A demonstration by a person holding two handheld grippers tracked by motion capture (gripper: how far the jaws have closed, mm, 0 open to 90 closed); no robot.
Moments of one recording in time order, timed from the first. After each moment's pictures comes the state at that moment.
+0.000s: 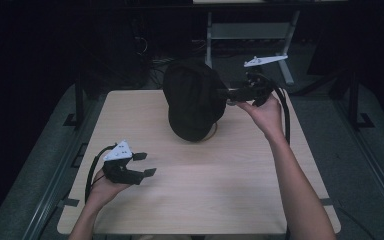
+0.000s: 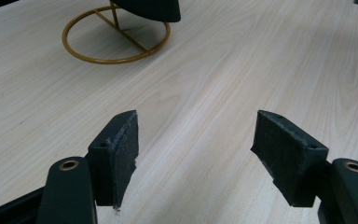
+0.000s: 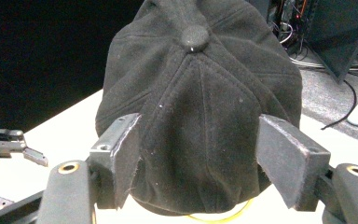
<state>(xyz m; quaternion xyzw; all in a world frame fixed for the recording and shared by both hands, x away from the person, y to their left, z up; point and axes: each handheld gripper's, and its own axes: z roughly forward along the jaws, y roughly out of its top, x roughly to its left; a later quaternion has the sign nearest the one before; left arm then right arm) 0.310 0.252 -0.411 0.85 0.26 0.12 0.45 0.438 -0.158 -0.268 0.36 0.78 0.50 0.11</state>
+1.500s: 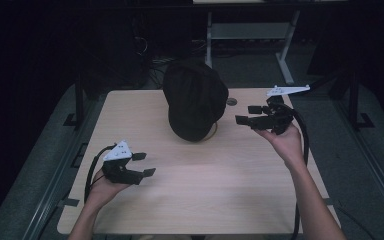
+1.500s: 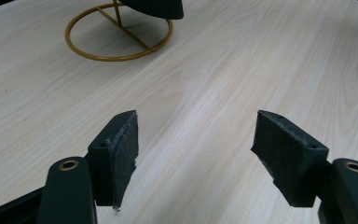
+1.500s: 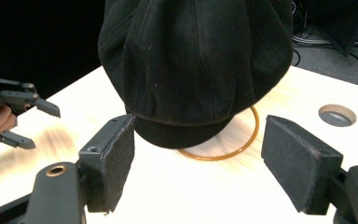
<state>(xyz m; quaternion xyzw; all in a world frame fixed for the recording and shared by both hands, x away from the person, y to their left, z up) 0.311 0.253 -0.411 0.85 0.26 0.12 0.44 0.389 -0.208 -0.320 0.38 0.77 0.50 0.09</state>
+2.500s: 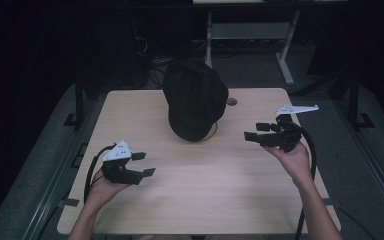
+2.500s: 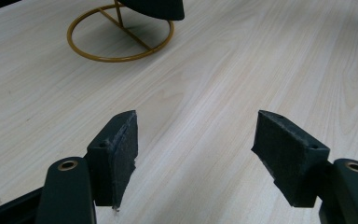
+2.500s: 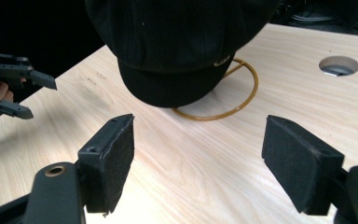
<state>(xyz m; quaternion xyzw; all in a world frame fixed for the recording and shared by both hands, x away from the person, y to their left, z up) 0.309 0.253 -0.410 0.85 0.27 0.12 0.45 0.364 -0.234 -0.359 0.41 0.76 0.50 0.06</state>
